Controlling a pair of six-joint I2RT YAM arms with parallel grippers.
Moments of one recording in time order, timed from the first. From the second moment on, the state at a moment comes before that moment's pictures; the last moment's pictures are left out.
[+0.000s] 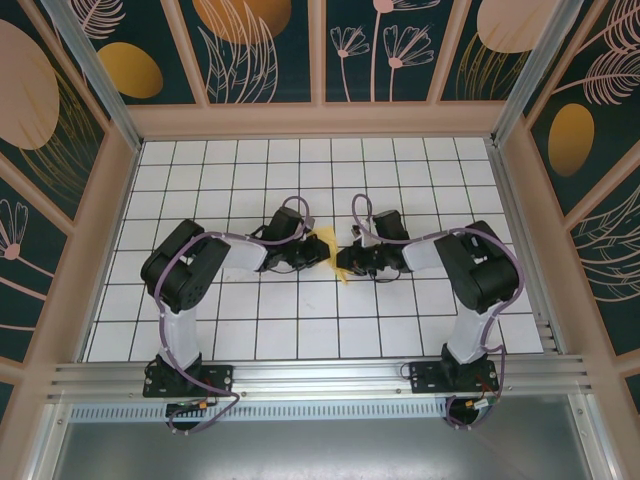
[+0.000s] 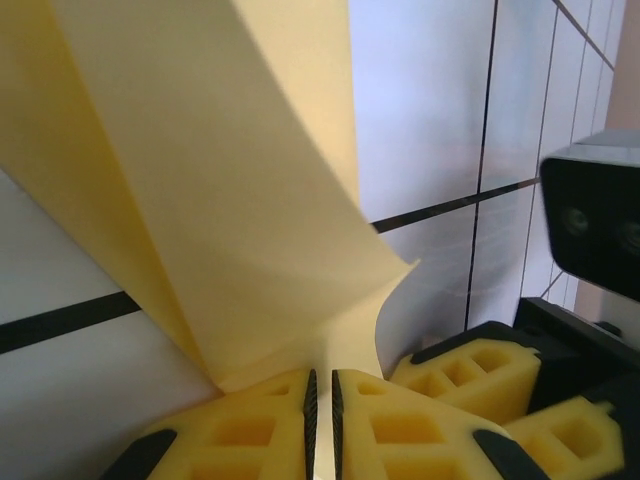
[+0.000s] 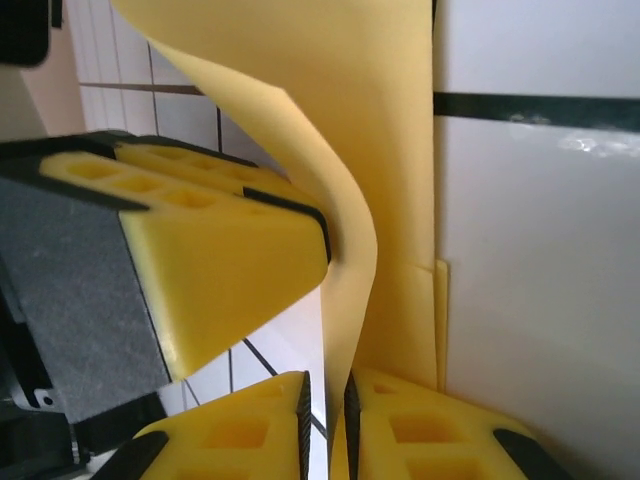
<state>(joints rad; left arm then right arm) -0.61 1.96 0.92 0.24 0.52 -0.94 0.47 1.81 0.73 0.17 -0.78 0.66</state>
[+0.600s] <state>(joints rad) -0.62 1.96 0.95 0.17 0.51 -0.92 0.51 1.77 0.72 0.07 -0.68 0.57</state>
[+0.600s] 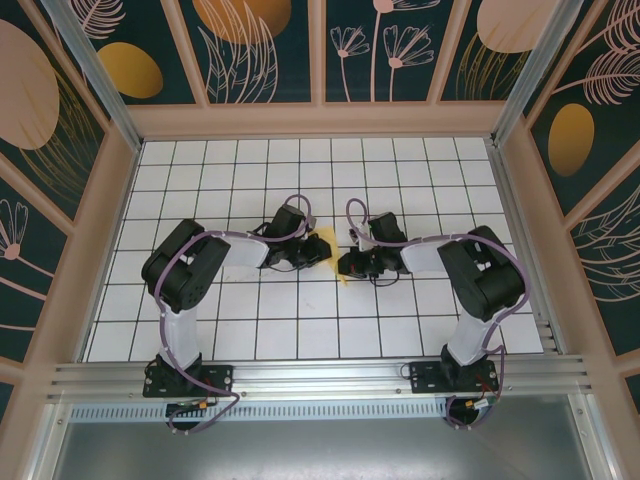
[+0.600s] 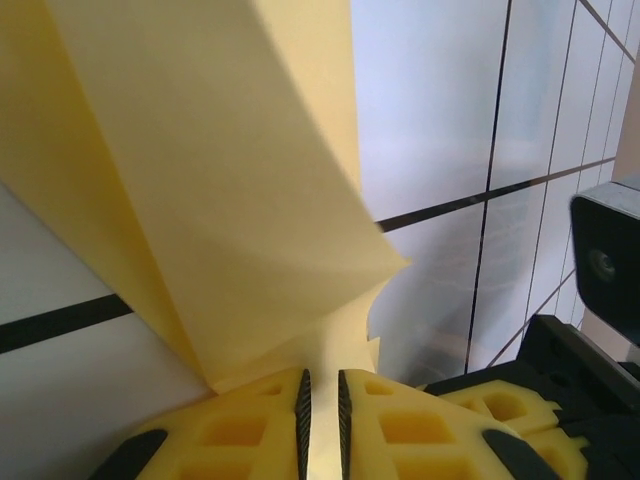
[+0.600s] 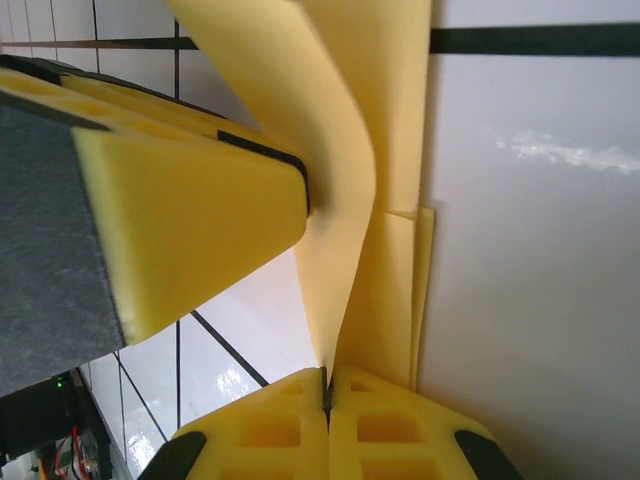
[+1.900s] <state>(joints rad) -0.67 1.97 0.97 0.19 0.42 -0.90 0.45 1.80 0.71 0.11 -0.80 0.64</state>
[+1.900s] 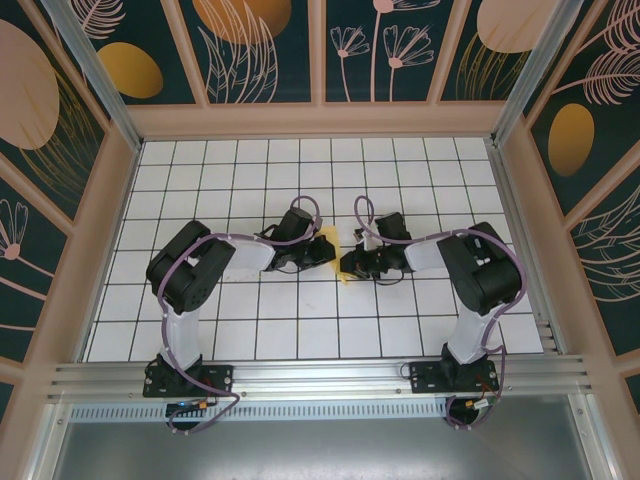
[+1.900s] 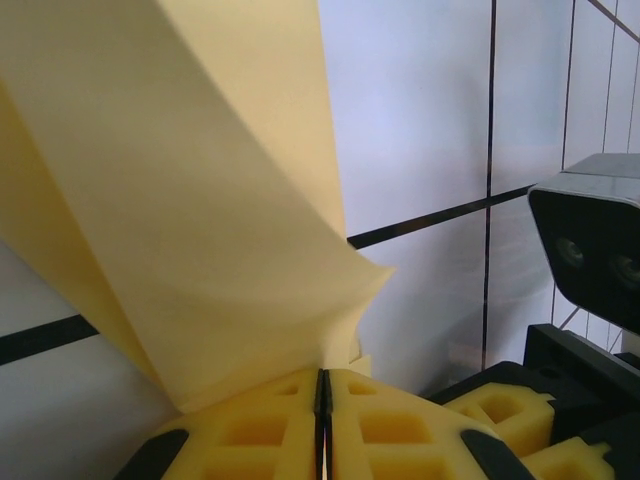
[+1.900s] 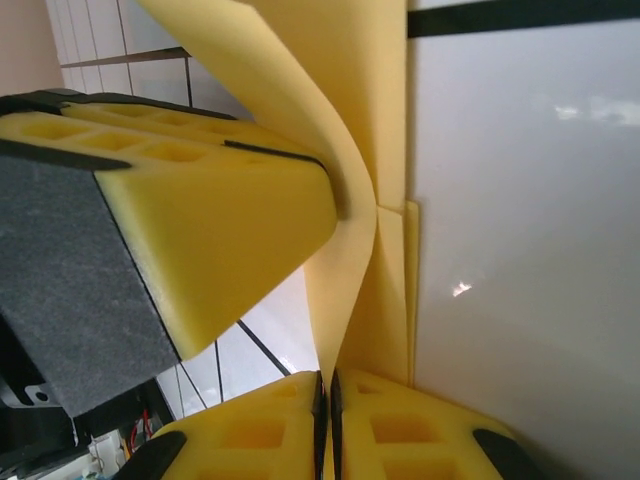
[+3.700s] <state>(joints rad) -0.67 1.97 0.98 0.17 0.41 -0.90 0.54 1.66 0.76 -0.04 -0.64 0.59</state>
